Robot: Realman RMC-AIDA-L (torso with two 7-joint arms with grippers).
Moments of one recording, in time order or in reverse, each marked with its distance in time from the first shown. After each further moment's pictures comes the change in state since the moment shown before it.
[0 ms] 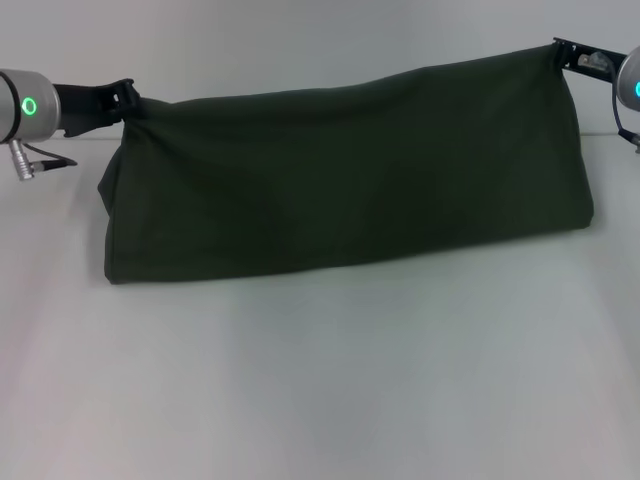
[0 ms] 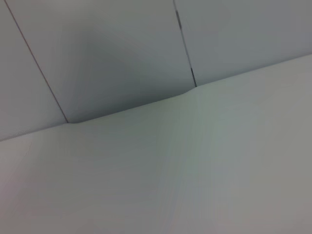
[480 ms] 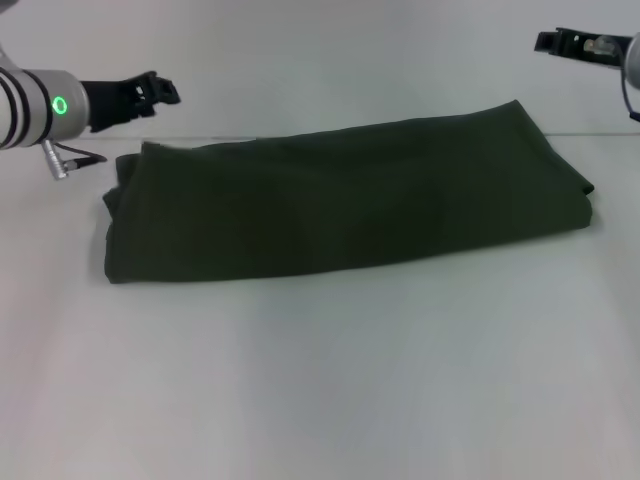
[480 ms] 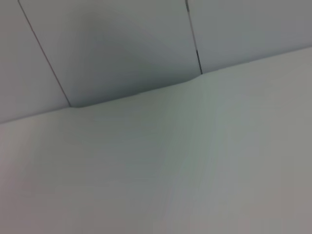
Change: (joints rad) left arm -0.007 -0.066 -0.013 0.028 -0.005 -0.067 -0.018; right arm 0.065 -0.094 -0.002 0.099 -0.059 -0.072 0.073
